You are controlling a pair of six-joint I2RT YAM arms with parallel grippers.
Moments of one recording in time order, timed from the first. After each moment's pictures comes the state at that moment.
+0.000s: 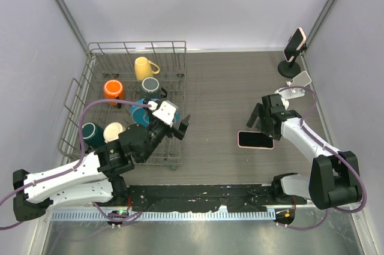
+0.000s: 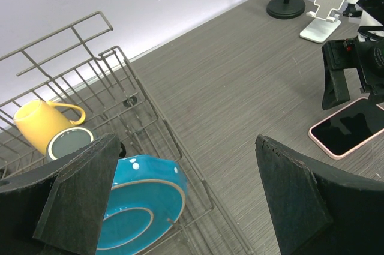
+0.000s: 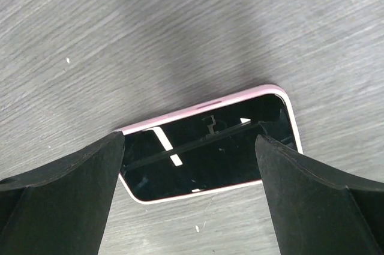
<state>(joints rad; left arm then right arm) -1.18 0.82 0.79 0.03 -0.63 0.16 0.18 1.25 0.71 -0.54 0.16 0.63</state>
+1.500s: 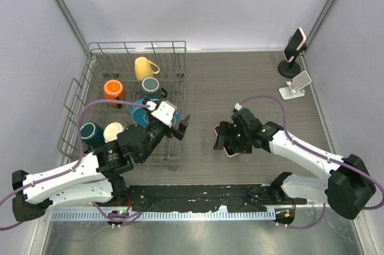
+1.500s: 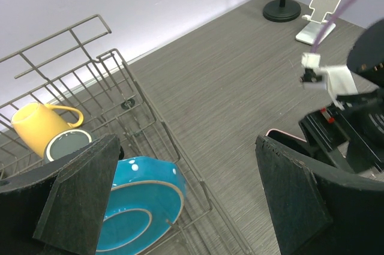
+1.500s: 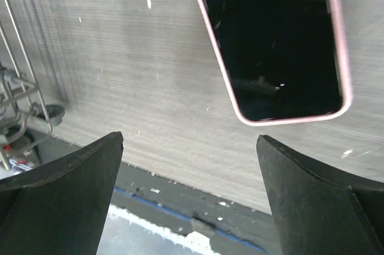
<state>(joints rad) -1.18 0.81 0.79 0.02 -0.62 0.16 0.68 1.13 0.64 -0.52 -0.13 0.82</state>
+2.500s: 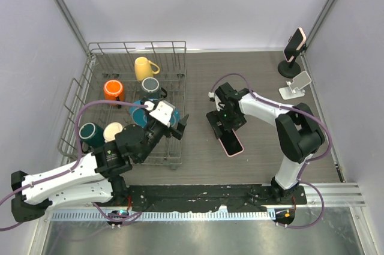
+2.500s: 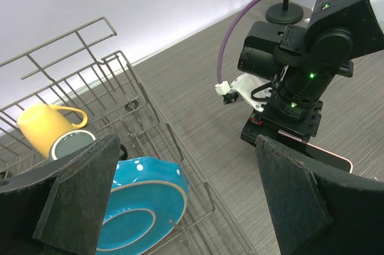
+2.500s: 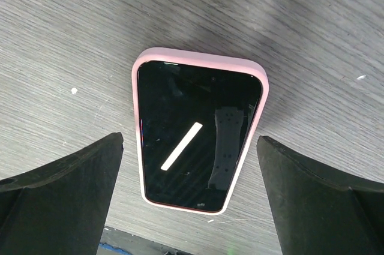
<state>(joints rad) -1.18 0.80 0.79 0.02 -0.63 0.17 0.55 1.76 1.16 -0.74 -0.09 0.07</state>
